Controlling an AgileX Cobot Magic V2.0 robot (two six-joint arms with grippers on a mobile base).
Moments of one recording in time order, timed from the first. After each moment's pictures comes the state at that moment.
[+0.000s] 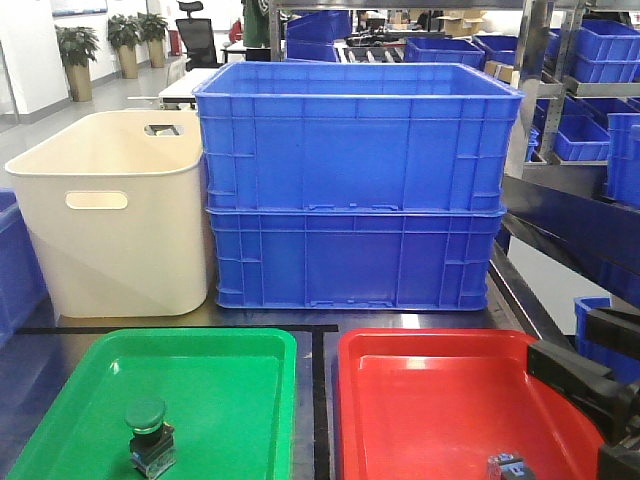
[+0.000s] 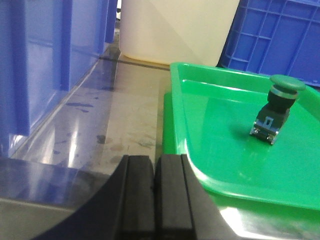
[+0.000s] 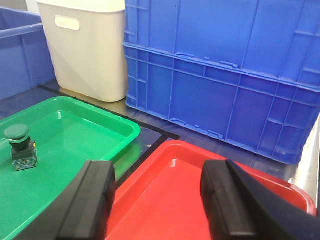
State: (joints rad) left arm 0.00 -0.01 0.03 0.09 0.18 -0.29; right arm 0.07 0.81 -0.77 1.03 0.49 -1.11
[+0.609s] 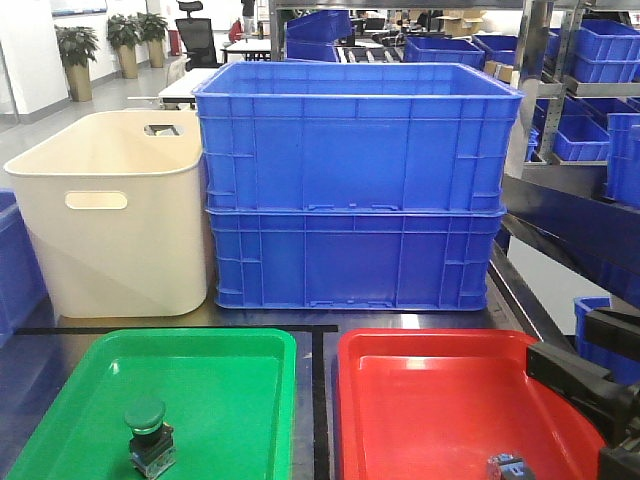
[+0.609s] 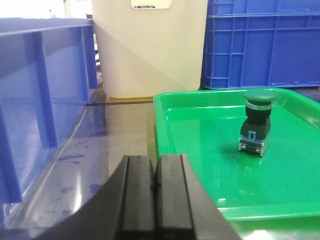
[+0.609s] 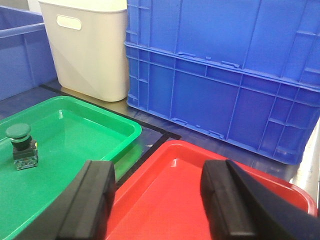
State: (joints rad) left arm -0.05 -0.01 0.03 0.06 0.07 -0.05; right arm 0.07 0.81 -0.77 1.03 0.49 -1.11
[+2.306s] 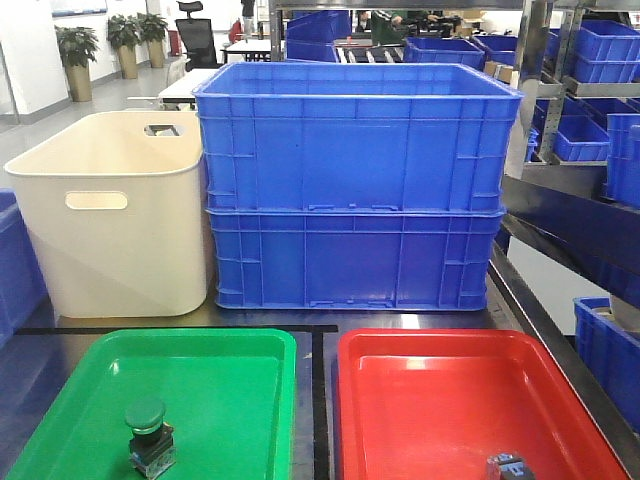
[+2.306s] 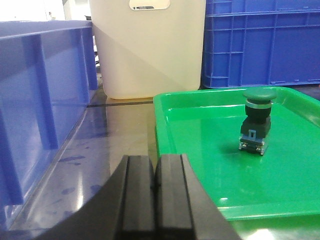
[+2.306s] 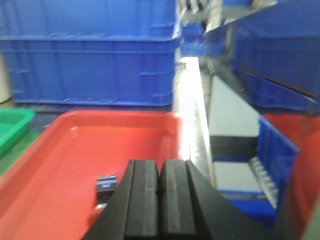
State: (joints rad) left arm -0.05 -0.01 0.03 0.05 0.07 -0.03; right arm 0.07 0.20 -0.46 -0.07 0.48 0.08
